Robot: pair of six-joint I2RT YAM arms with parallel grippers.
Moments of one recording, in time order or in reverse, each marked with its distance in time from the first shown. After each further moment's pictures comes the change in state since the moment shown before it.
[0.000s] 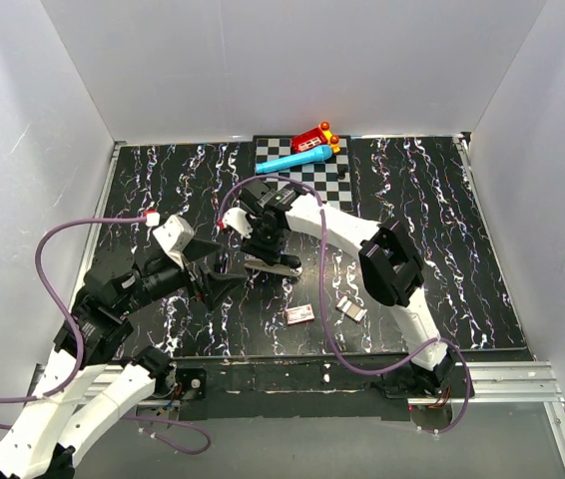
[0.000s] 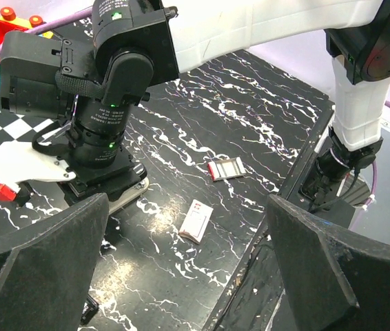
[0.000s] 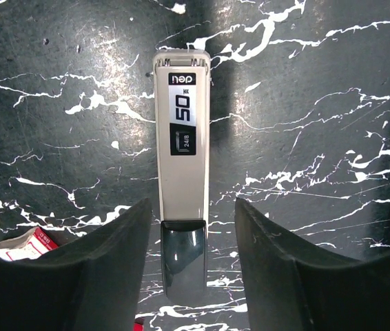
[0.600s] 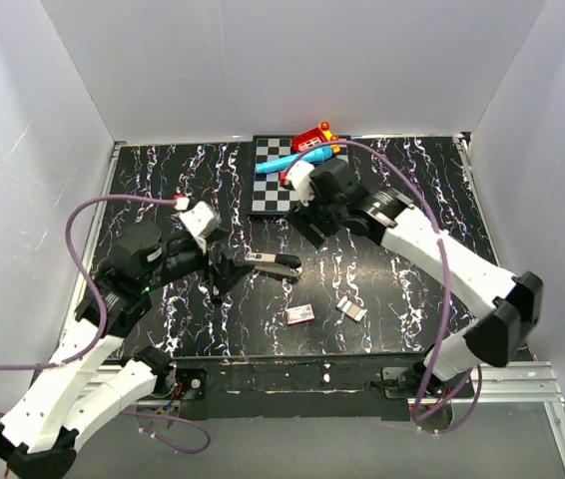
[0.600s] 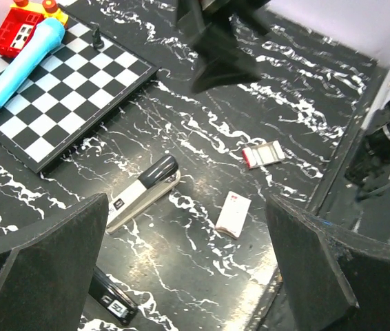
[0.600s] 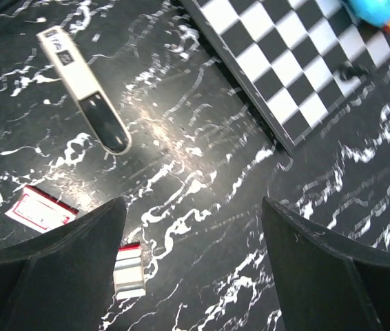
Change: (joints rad) left arm 0.000 0.141 0.025 0.021 -0.021 0.134; right arm -0.066 -0.660 -0.371 0.143 0.257 0.230
